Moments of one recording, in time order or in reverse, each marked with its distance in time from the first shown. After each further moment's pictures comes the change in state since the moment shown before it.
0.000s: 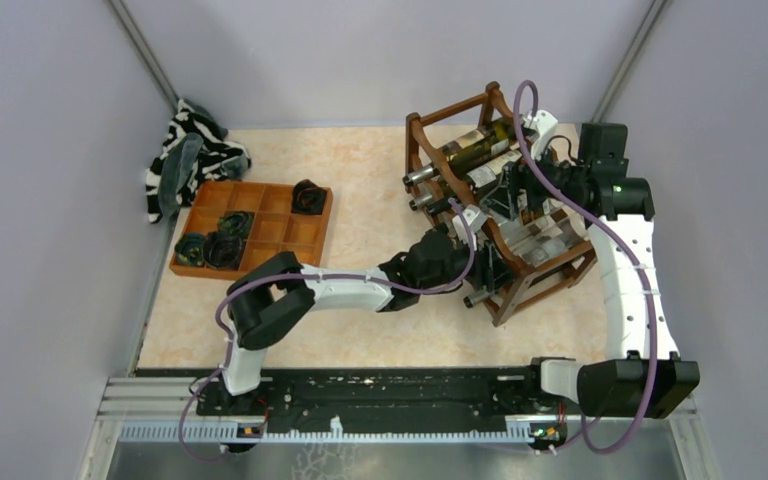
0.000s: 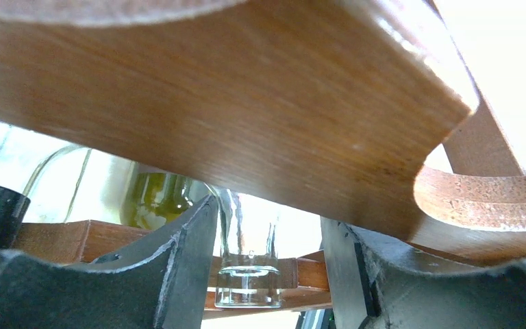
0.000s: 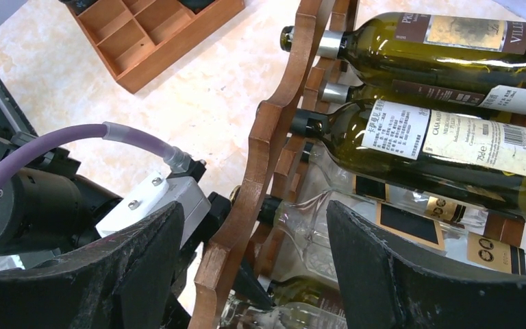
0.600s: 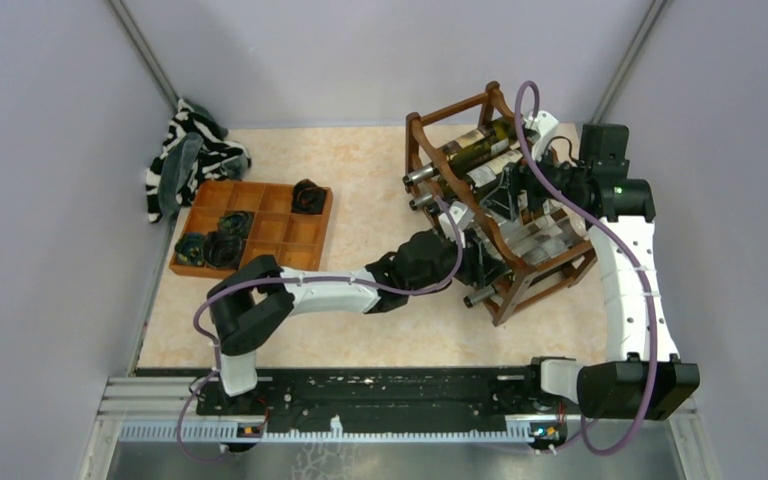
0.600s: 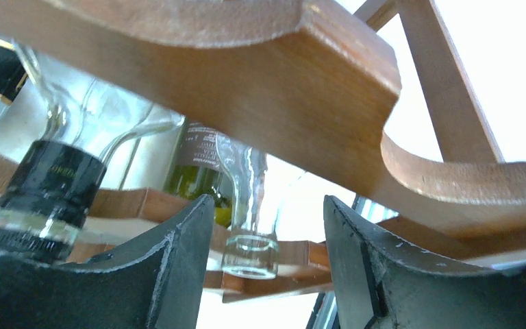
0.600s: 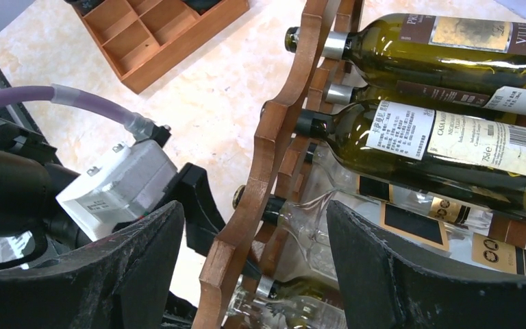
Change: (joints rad) left arm -0.002 -0.088 -0.053 -0.050 -0.095 0.029; right arm -0.004 -0.008 -0.006 0.000 -0.013 0.000
